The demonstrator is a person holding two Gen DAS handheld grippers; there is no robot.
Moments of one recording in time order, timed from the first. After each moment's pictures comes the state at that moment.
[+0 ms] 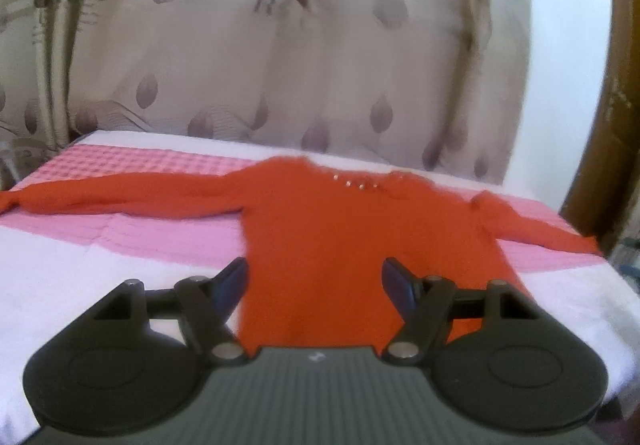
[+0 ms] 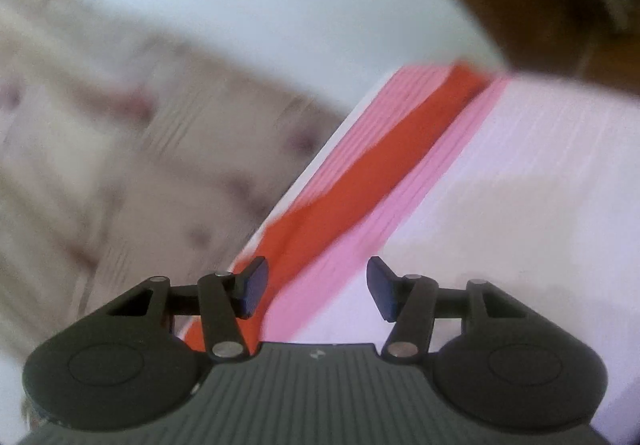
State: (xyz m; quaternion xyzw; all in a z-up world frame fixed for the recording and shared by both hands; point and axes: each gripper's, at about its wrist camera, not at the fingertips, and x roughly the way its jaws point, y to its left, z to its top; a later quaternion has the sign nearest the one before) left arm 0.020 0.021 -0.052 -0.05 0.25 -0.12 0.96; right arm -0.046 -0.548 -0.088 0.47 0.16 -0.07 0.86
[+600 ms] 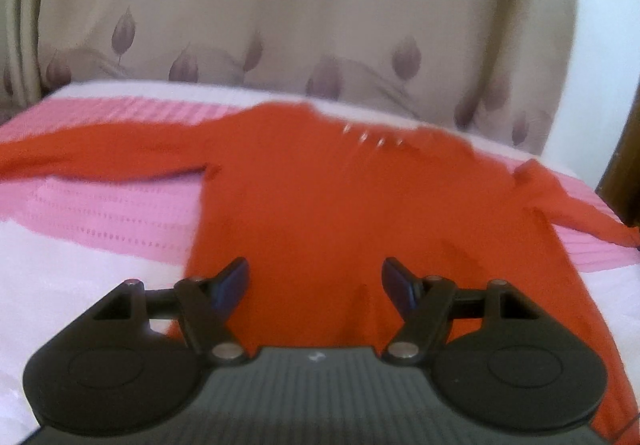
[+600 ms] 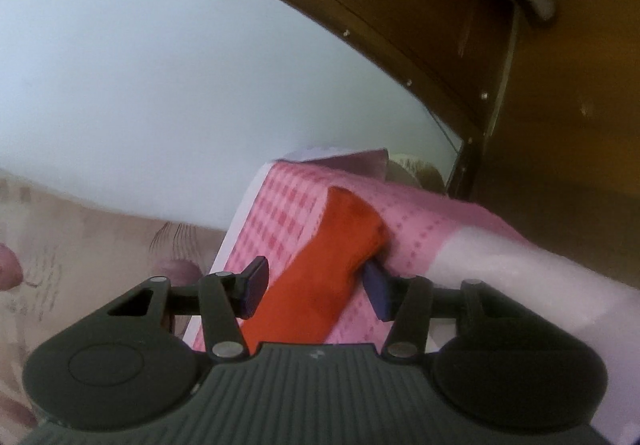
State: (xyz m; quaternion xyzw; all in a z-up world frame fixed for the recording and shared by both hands) left arm 0.107 -0.017 -0.116 -0.06 0.32 -0.10 0.94; right arm 0.067 -0.668 -0.134 0.53 0.15 -0.19 0.81
